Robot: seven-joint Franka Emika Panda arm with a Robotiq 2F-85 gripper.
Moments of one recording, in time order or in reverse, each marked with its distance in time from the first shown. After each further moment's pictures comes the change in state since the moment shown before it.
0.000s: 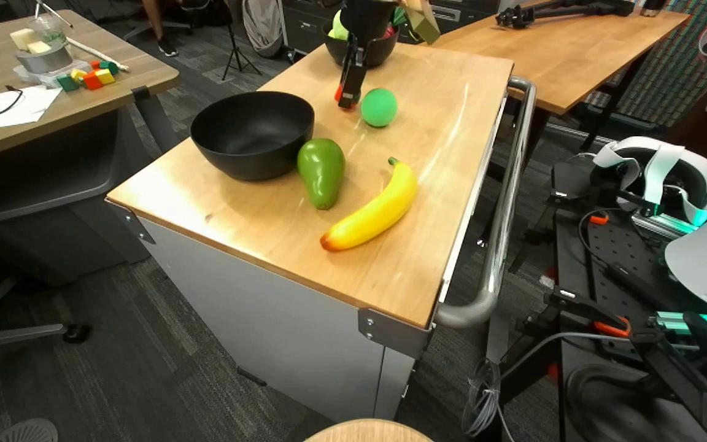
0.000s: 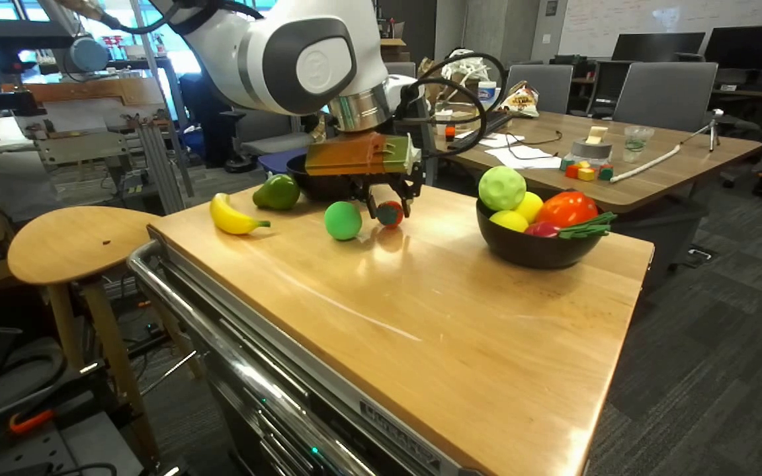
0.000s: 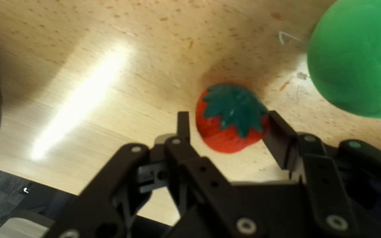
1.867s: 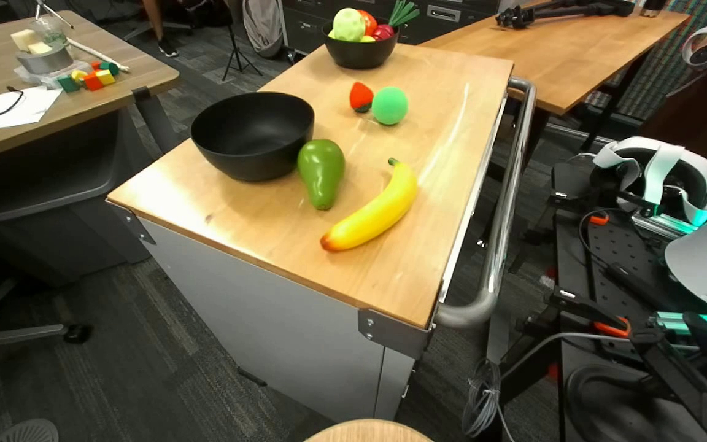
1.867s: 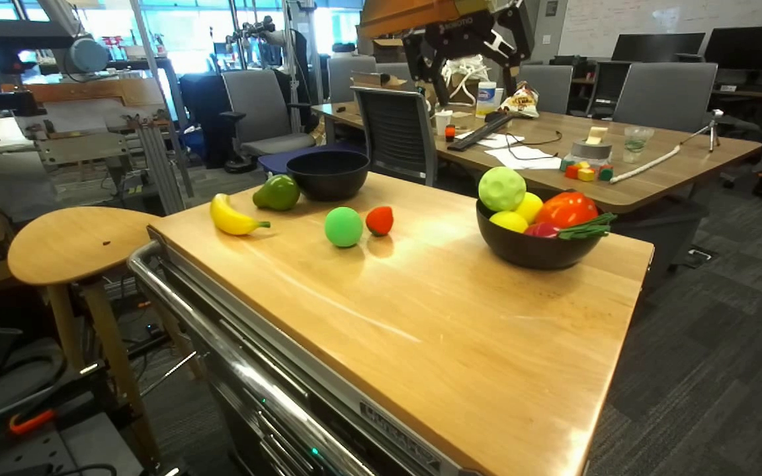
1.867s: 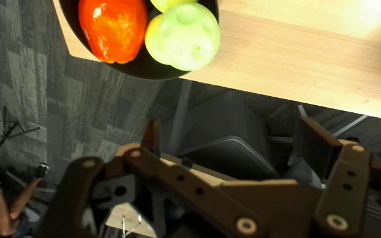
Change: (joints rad) arm -0.076 -0.148 -0.084 0.229 -0.028 -0.209 0.175
